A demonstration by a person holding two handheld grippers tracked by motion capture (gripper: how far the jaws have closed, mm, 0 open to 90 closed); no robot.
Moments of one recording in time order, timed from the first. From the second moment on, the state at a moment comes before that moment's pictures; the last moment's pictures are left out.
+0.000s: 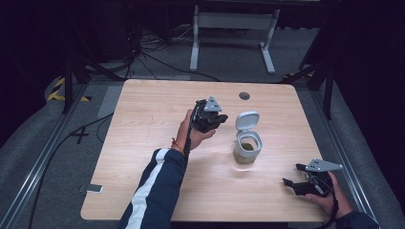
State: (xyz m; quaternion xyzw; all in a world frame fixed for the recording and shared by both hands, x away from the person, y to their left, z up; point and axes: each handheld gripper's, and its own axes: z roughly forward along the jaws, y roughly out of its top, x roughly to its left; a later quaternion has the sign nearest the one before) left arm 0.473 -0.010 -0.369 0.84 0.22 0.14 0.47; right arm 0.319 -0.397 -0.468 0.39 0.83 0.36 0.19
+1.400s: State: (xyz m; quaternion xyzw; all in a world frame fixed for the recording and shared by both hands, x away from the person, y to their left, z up) left arm 0.468 -0.040 -0.363 0.84 0.19 0.14 0.48; right arm 0.320 -0.397 -0.468 0.39 0.83 0.35 0.19
